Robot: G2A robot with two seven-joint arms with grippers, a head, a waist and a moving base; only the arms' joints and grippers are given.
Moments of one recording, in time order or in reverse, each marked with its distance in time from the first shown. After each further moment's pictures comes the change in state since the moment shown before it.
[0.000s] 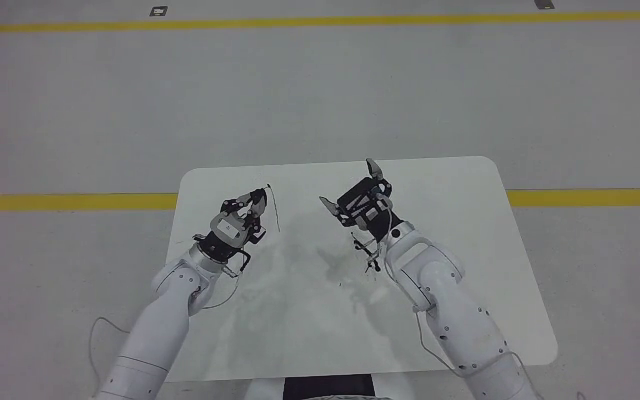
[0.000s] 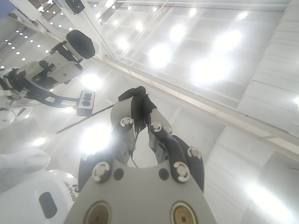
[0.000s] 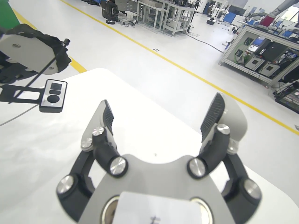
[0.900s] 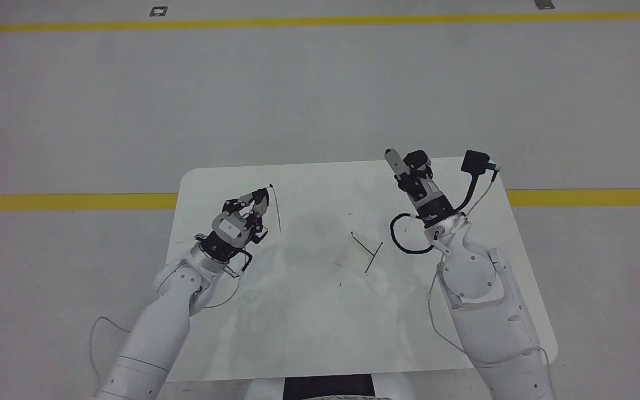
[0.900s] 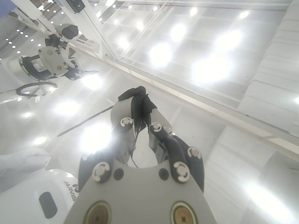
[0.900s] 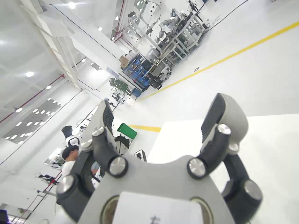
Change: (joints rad) left arm 0.001 0.001 0.015 -0.023 0.000 0.000 -0.014; right arm -0.064 -0.014 0.264 0.007 1.093 -0.038 -0.030
